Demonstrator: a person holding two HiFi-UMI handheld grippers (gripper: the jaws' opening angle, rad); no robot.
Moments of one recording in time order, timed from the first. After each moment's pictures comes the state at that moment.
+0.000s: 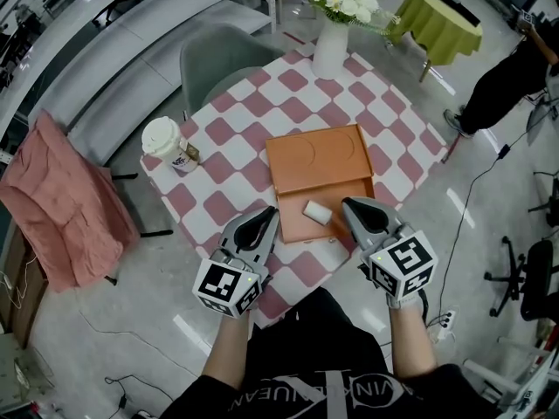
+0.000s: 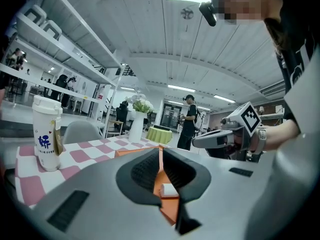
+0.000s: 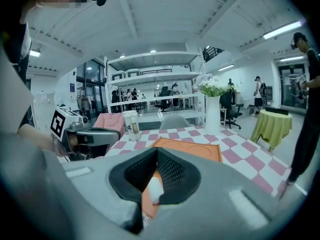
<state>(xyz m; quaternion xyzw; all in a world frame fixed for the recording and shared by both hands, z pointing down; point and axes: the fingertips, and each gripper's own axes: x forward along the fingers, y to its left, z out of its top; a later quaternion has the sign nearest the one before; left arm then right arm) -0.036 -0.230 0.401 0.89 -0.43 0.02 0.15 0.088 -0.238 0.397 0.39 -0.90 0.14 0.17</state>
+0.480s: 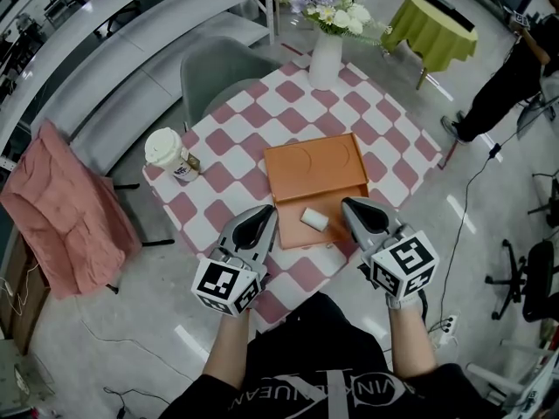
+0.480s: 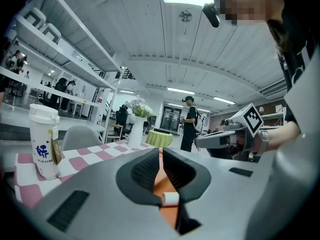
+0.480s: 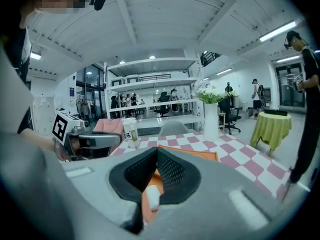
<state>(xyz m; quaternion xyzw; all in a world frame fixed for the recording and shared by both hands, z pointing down) -0.034 -0.241 0.382 0.89 -0.44 0.01 0.14 0.094 -0.244 0.374 0.40 -0.90 0.13 0.14</state>
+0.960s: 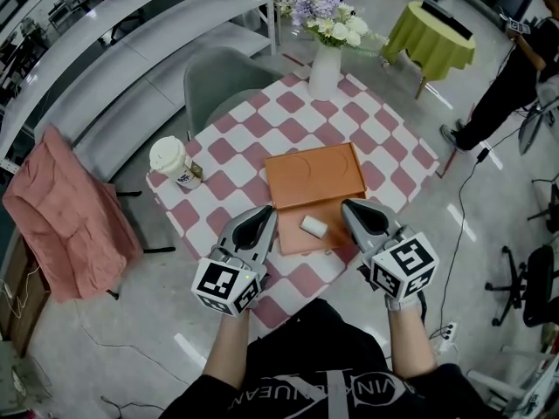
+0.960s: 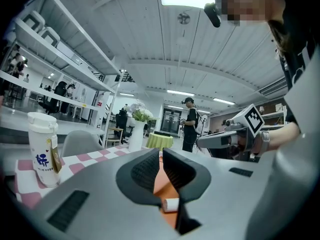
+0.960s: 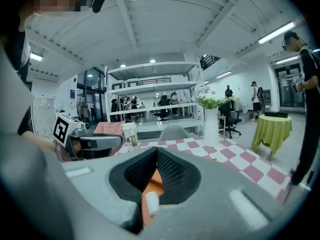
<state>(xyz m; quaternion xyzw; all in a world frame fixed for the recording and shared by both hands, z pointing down) -0.035 -0.247 0.366 0.89 -0.44 0.00 0.12 0.093 -0.248 0.356 0.39 -0.90 0.12 0.12</state>
